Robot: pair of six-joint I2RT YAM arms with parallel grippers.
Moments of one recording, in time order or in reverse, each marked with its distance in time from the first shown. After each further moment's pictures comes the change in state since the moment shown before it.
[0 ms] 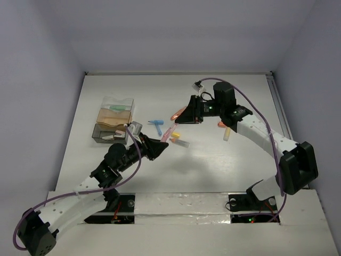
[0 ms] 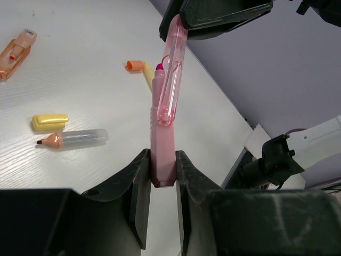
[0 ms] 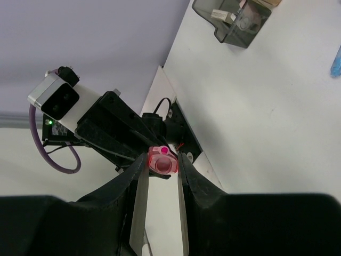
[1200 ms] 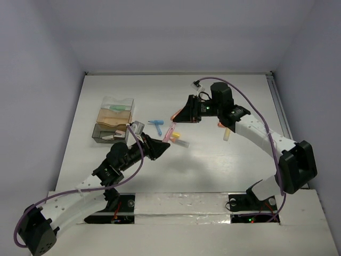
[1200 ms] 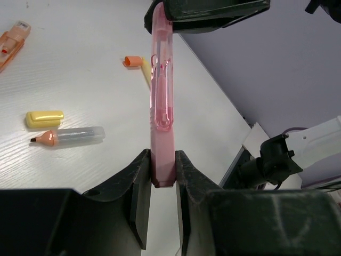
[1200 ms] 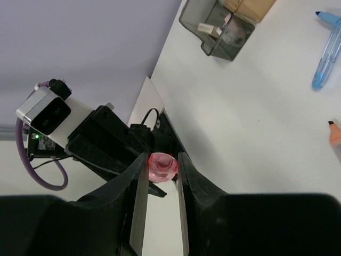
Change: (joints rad) left arm 0.000 0.047 0.000 0.036 0.015 -0.014; right arm 0.033 0.019 0.018 -0.008 0.038 -0.036
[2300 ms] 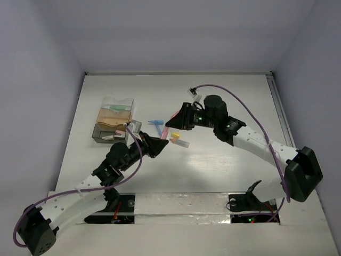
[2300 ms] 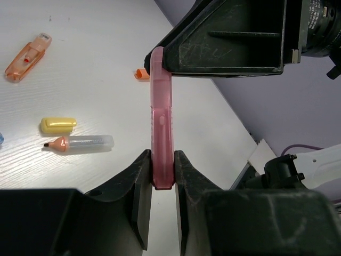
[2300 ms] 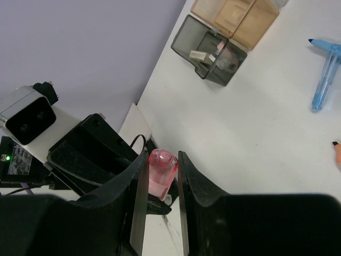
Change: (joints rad) left arm -0.007 -0.004 0.009 0.005 -0.100 -0.014; right arm 0.170 -0.090 -0.131 0.155 0.310 0.032
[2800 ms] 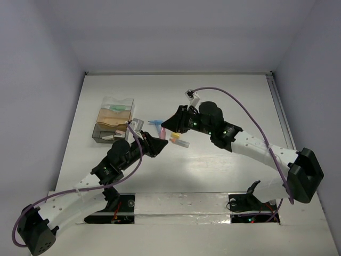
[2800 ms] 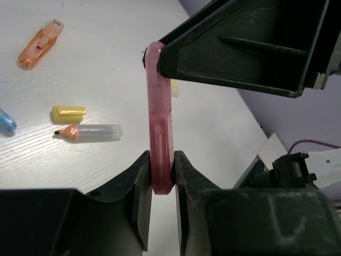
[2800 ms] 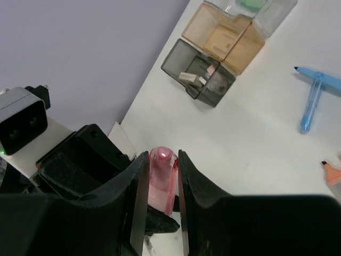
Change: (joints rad) left arm -0.006 0.007 0.058 -0.120 -0.023 0.014; right arm 0.114 -0.018 -0.019 0.049 0.217 -0.056
